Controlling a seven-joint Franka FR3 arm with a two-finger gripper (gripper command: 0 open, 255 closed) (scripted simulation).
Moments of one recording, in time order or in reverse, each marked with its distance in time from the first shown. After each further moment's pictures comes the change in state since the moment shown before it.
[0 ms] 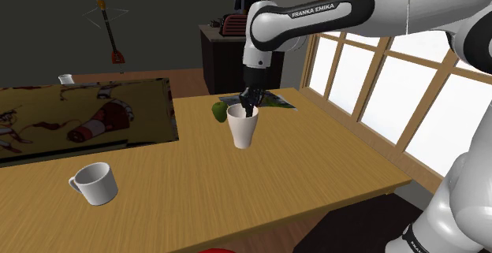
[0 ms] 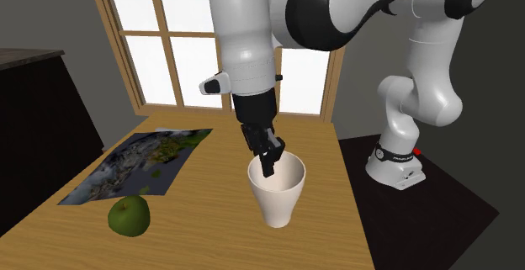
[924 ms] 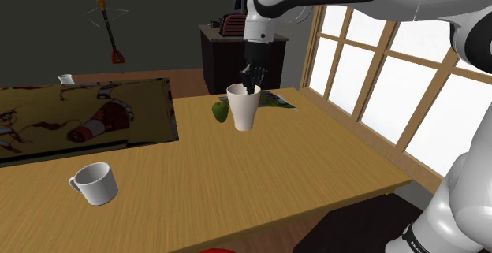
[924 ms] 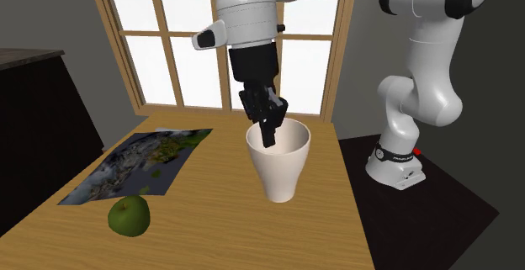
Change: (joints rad) arm -0.003 -0.005 -0.001 0.183 -0.005 -0.185 0.029
